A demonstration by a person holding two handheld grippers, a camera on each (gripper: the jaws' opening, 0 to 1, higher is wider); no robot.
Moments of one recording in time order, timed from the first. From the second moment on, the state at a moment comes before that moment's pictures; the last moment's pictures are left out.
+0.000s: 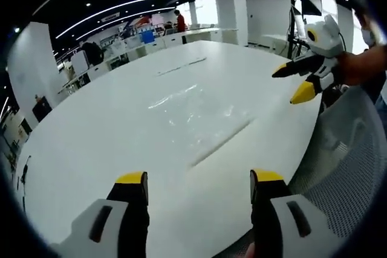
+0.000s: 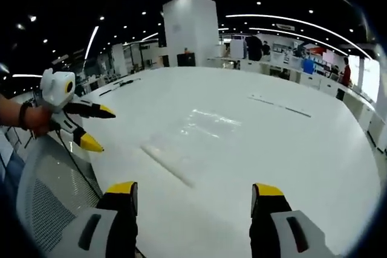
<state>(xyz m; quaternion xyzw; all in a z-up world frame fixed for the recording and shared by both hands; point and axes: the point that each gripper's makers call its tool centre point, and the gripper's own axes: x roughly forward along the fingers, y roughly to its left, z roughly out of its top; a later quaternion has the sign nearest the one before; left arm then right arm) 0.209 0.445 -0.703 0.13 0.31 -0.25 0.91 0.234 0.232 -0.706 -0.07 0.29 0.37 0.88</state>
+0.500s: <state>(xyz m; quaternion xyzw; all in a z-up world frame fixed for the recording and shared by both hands) 0.204 0.450 -0.693 0.12 0.30 -0.23 0.92 0.217 0.221 -0.699 -0.05 0.29 0.35 0.89</state>
